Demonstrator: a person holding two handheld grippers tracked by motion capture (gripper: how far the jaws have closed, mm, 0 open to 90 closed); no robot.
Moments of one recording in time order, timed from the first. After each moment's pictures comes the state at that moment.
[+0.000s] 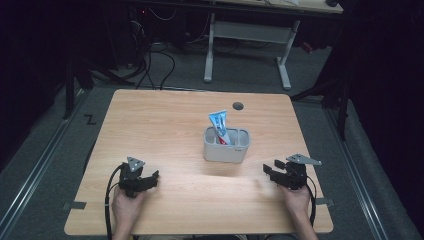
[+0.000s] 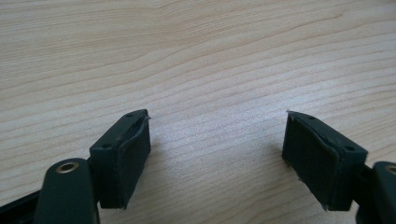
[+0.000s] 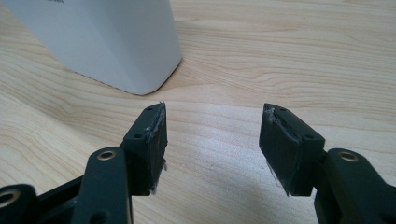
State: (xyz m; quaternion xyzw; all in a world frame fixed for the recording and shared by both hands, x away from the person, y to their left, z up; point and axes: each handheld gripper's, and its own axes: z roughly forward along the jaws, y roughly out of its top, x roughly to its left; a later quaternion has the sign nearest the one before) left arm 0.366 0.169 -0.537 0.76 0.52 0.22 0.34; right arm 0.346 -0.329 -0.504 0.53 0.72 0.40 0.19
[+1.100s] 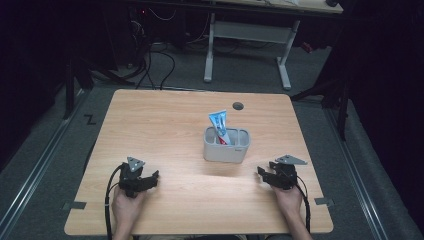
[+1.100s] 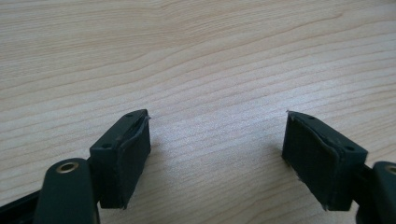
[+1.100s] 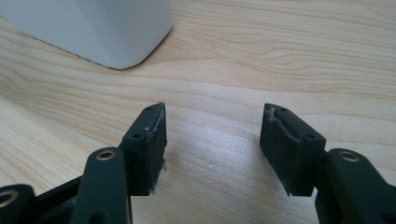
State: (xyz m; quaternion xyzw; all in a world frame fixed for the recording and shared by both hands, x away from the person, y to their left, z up) left arm 0.366 0.169 -0.537 0.76 0.52 0.22 0.34; right arm 0.358 -0.312 -0.530 0.53 0.74 0.35 0.21
